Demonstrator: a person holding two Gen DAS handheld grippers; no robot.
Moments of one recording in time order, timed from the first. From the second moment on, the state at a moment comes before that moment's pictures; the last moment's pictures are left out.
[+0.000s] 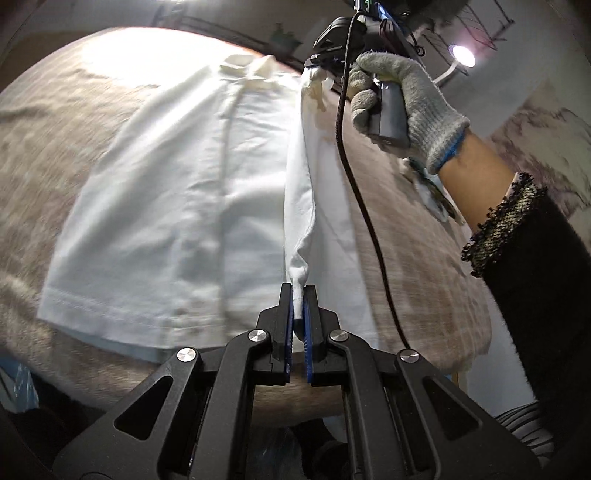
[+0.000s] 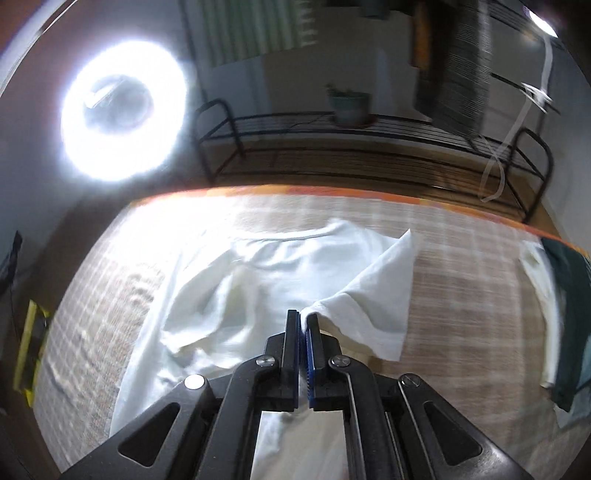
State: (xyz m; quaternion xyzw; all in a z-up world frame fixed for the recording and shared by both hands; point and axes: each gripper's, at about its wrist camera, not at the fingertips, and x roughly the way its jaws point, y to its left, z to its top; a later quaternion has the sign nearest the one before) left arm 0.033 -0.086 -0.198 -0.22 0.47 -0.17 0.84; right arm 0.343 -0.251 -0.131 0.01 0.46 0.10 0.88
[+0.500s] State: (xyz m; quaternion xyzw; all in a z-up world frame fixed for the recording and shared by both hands) left arm 0.039 -0.069 -0.214 -0.23 0.48 -0.16 0.83; right arm 0.361 -0.245 -0.136 0.08 0.47 0.24 0.84
